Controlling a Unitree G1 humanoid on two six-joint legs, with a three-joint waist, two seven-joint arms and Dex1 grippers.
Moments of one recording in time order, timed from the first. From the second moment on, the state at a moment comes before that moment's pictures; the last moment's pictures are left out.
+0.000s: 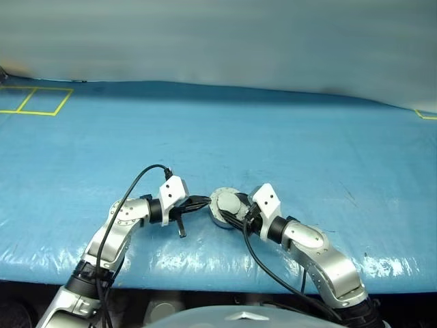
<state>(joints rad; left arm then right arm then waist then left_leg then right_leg) -0.13 0.48 -0.23 -0.11 -0.21 0.19 -0.94 0.08 -0.36 0.26 -0.43 0.25 0.54 0.49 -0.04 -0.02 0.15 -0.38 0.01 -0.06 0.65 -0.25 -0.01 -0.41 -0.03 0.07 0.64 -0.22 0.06</state>
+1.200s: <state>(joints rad) -0.11 0.47 -0.23 -0.11 -0.20 0.18 -0.94 0.05 -0.41 0.32 -0.44 0.17 0.58 0.41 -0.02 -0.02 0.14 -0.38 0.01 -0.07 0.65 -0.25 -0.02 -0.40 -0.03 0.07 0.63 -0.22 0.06</state>
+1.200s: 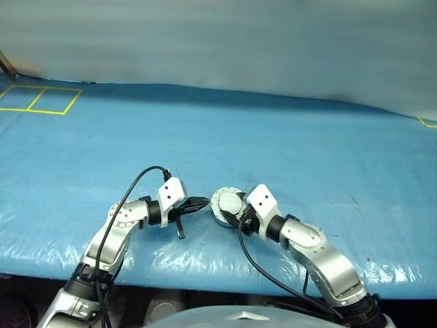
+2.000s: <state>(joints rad) -0.12 0.46 -0.23 -0.09 -0.20 0.17 -0.94 0.11 -0.38 0.11 -0.46 0.41 0.67 0.44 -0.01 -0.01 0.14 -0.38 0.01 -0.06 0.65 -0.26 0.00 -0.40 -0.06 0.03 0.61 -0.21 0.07</state>
